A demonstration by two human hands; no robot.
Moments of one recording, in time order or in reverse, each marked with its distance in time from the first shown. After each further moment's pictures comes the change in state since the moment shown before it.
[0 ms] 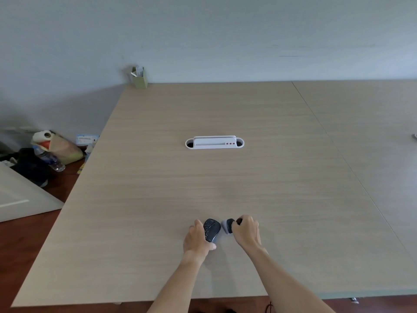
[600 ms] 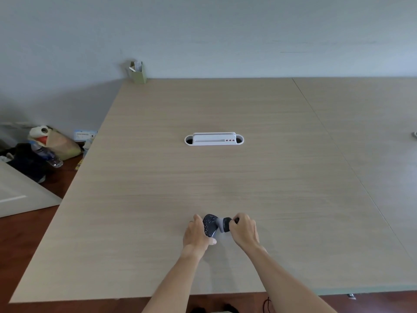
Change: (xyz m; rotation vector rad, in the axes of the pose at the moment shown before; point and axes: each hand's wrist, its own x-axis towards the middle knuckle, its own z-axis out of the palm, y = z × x) left_hand 0.005 0.001 -0.001 -0.042 0.001 0.001; right_hand -0.005 0.001 0.004 -0.018 -0.025 0.031
